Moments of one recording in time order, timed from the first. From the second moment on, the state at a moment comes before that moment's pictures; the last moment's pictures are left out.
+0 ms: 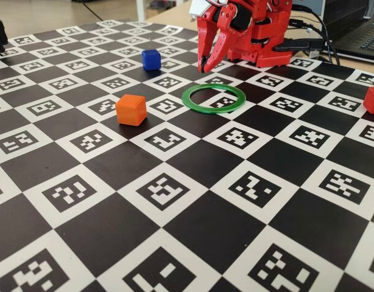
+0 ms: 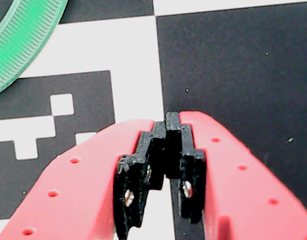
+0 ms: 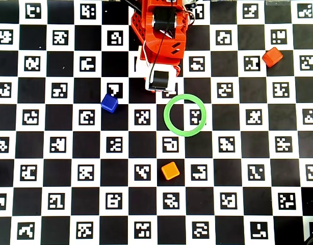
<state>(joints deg) 4.3 189.6 179.4 73.7 -88.8</state>
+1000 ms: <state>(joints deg) 2.3 189.6 179.4 73.7 -87.5</state>
